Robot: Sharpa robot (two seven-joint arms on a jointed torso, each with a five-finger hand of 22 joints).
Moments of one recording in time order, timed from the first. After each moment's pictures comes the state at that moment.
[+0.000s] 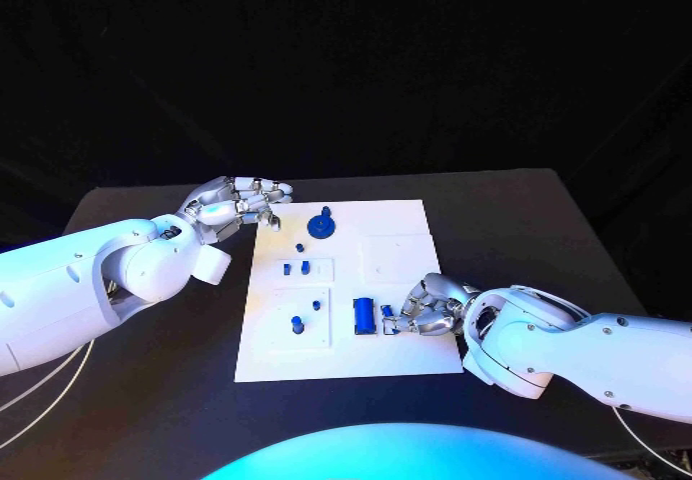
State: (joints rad) left arm 1.15 -0.89 -0.02 1.45 -0.11 -0.01 0.28; left_hand 1.39 -0.19 0.47 0.16 0.25 0.82 0.20 0.26 0.32 0.74 0.14 0.64 0.20 0.98 0.08 1.14 0.50 0.17 0.84 0.18 0.87 0.73; right arm 1.05 -0.96 -0.17 1.89 -1.16 -0.44 -0.56; right_hand 1.07 -0.19 0.26 0.29 0.27 1.03 0.06 0.43 0.51 1.47 -0.01 1.52 1.31 1.47 -0.07 1.54 1.31 0.01 1.47 0.03 1.54 1.31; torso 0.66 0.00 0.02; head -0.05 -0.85
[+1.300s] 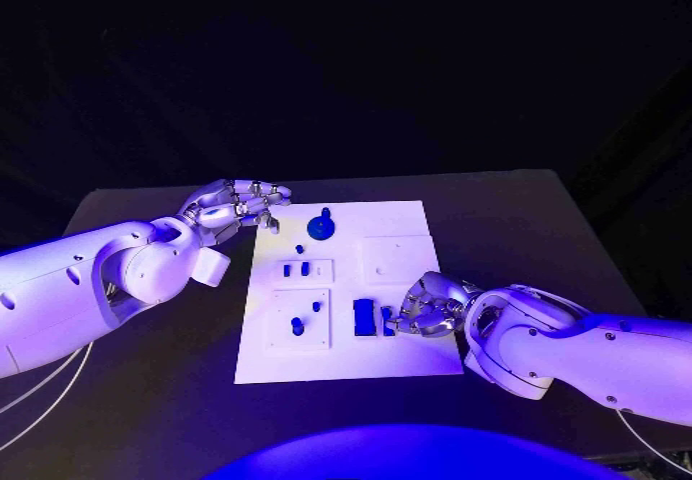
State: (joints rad) left arm 1.15 -0.89 -0.03 1.44 -0.11 -0.01 0.28; left_hand 1.39 -0.19 0.47 0.16 0.25 0.82 0.20 0.26 0.32 0.74 0.14 0.64 0.20 0.98 0.08 1.14 0.50 0.17 0.84 0.18 0.87 0.73; right arm 1.05 -0.97 -0.17 1.88 -1.24 -0.42 -0.53; right_hand 1.13 -0.18 0.25 0.28 0.29 1.03 0.06 0.44 0.51 1.47 -0.01 1.53 1.31 1.47 -0.07 1.54 1.31 0.01 1.47 0.03 1.54 1.31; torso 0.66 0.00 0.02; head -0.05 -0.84
